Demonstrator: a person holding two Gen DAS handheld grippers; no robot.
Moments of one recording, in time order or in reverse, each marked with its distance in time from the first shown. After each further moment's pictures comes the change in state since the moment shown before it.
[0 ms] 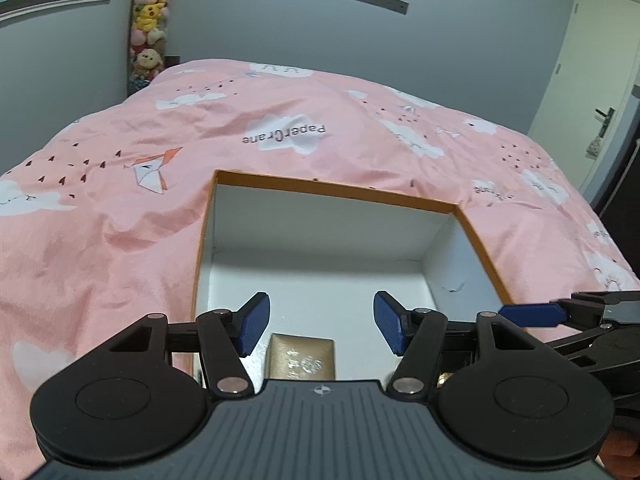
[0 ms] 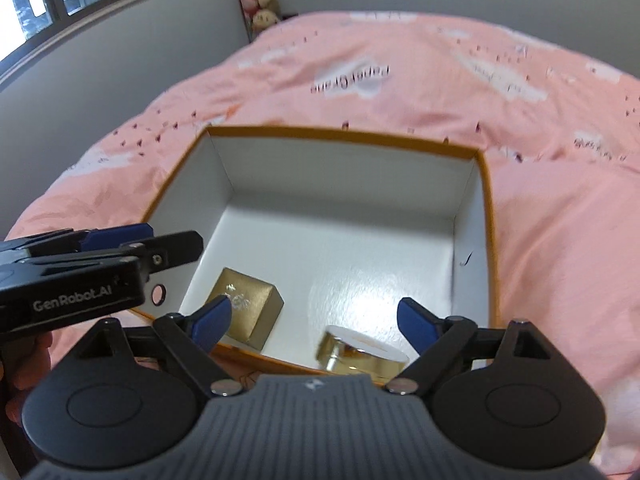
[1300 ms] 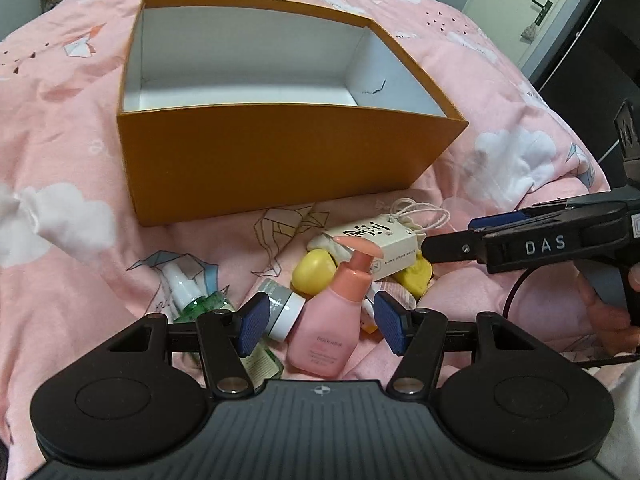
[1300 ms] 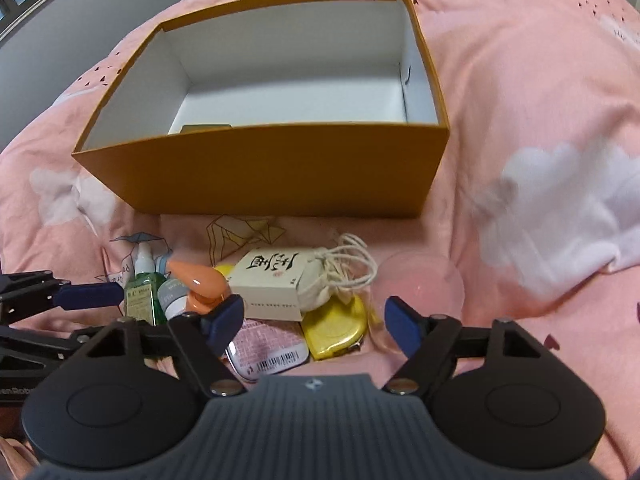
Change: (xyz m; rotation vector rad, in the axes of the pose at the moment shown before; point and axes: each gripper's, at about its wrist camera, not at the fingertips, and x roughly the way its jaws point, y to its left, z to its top) left arm -0.012 0.002 -0.107 0.134 0.348 -0.202; right arm -0.011 -0.016 -0.109 0.150 0.201 -0.053
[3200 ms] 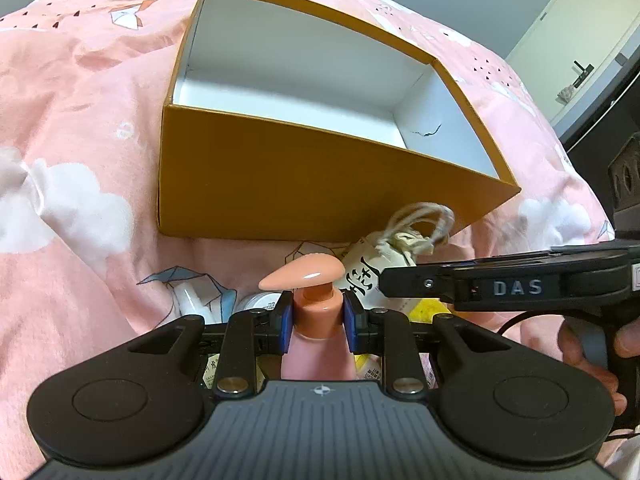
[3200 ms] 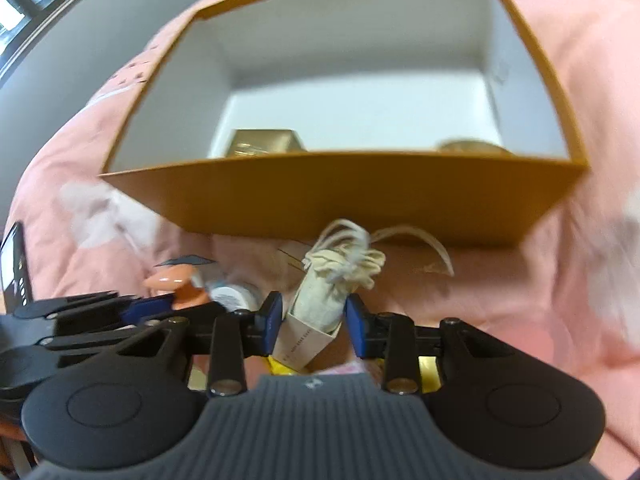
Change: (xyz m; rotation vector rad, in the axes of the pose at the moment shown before) left arm 0.017 0.030 0.013 -0.201 -0.073 0.006; right arm 0.042 0.032 0.033 -0.012 0.041 0.169
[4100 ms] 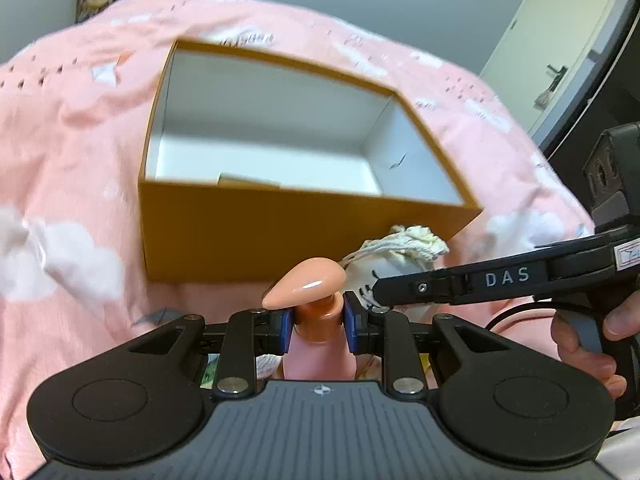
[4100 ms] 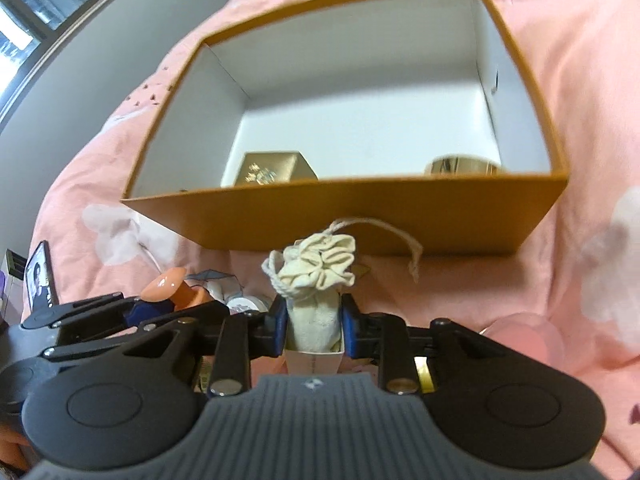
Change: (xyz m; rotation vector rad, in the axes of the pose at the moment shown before) left arm -0.029 -0.025 0.005 0.092 -0.114 -0.022; right arm -0.028 -0.015 0.003 0.034 -0.040 0.061
